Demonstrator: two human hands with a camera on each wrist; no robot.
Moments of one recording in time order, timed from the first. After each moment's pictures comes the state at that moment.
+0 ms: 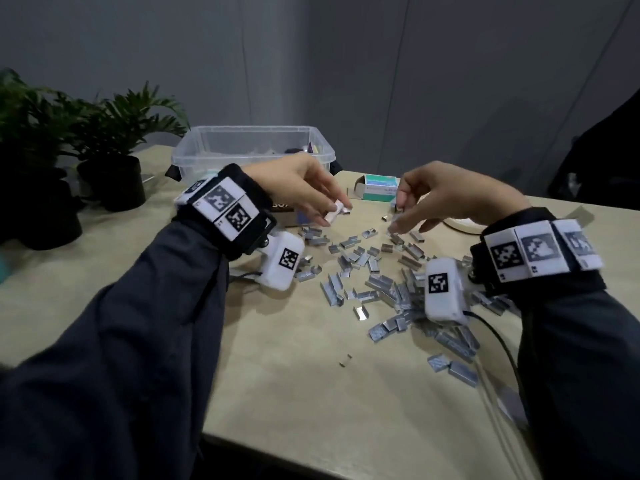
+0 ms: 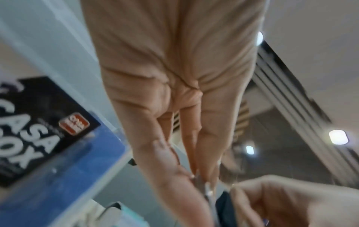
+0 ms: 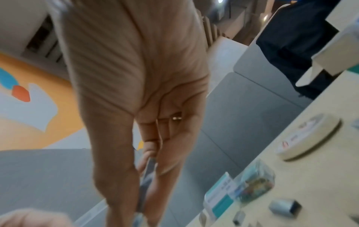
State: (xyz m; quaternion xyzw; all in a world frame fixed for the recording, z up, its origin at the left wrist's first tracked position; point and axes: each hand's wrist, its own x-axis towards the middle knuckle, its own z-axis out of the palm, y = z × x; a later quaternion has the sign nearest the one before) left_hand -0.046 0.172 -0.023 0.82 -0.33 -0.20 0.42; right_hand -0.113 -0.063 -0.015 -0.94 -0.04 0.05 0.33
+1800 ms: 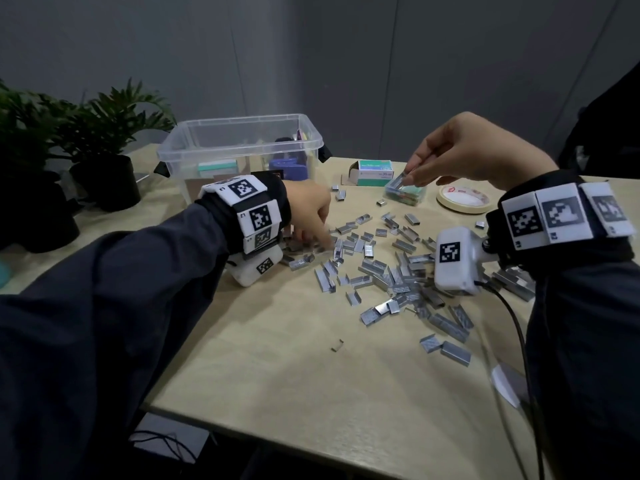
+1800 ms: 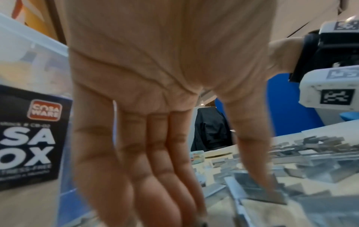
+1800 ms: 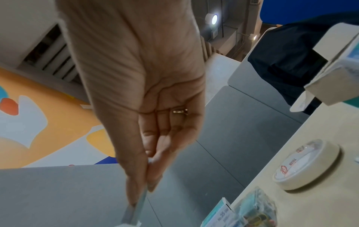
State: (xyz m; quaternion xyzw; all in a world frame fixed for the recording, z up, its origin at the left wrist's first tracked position) left_hand -0.044 0.133 -0.052 0.94 -0.29 -0.16 0.01; right_hand -0.121 -0.090 -0.003 -0.94 -0.02 -0.05 0.35
